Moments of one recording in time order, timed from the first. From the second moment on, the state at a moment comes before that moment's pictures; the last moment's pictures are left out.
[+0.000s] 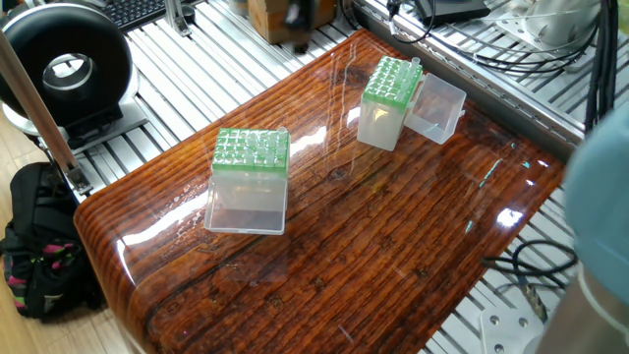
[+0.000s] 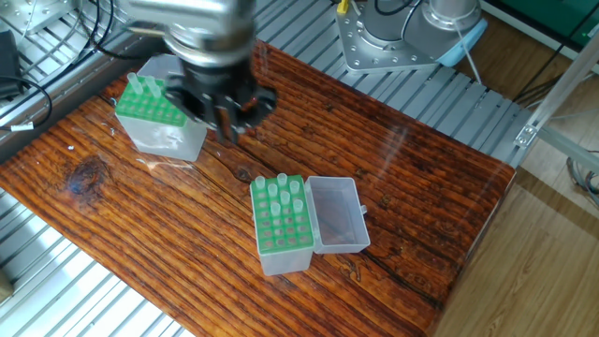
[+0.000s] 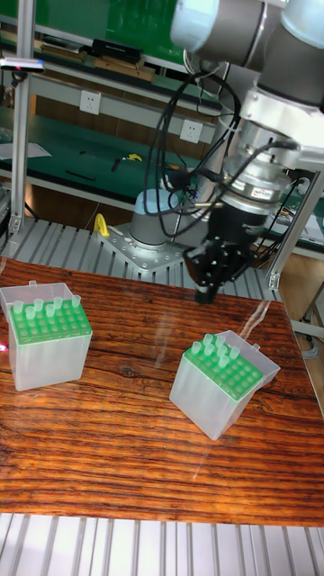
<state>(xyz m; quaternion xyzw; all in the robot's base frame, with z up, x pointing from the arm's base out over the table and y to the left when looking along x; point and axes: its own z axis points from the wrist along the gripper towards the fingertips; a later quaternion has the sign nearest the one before) 0.565 0.074 0.255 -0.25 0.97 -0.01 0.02</state>
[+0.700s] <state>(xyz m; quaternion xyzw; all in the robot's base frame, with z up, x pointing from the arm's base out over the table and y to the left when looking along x) 0.546 0.072 0.252 -0.31 0.95 -0.03 -0.02</state>
